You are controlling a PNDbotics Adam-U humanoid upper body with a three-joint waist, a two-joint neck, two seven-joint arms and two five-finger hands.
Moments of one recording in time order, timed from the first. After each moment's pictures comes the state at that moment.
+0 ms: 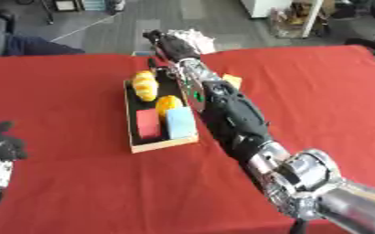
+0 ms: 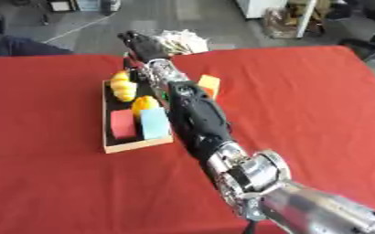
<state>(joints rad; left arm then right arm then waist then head) -0.11 0.27 -0.20 -1.87 -0.12 -0.05 -0.09 -1.05 -0.09 -0.16 -0.67 1.27 -0.02 -0.06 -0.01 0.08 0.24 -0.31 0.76</state>
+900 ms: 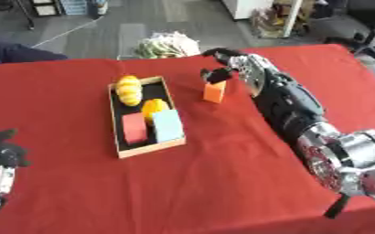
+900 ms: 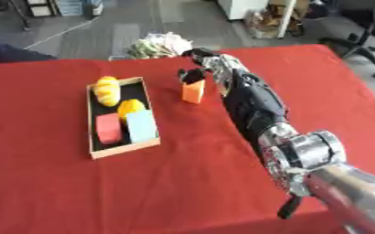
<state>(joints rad) -0.08 0.27 -0.19 -1.86 -0.14 -0.05 -0.09 -1.02 -0.32 -0.17 -0.46 1.13 -0.13 0.32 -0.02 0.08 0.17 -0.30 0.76</state>
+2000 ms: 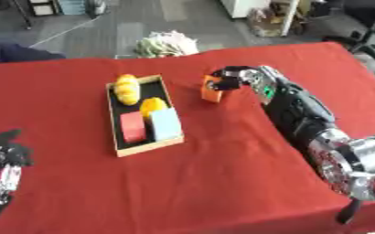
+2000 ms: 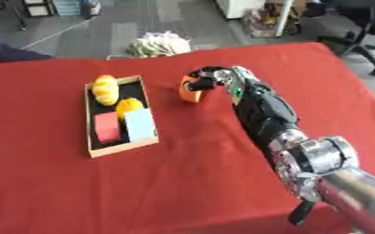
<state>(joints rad) -0.07 0.27 -0.19 -1.85 -0.14 -0.06 -0.09 -0.98 -0.32 -0.15 -0.44 1.00 -0.24 0.50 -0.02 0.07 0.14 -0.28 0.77</state>
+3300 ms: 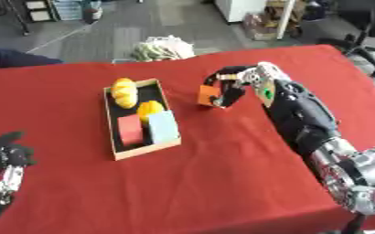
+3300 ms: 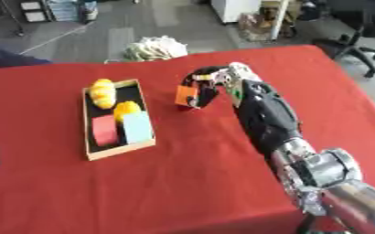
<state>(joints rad) -0.06 0.27 -0.18 -1.84 -0.14 -0.06 -0.09 -0.92 -0.29 -0.10 -0.61 1.18 -0.36 0.45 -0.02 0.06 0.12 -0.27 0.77</state>
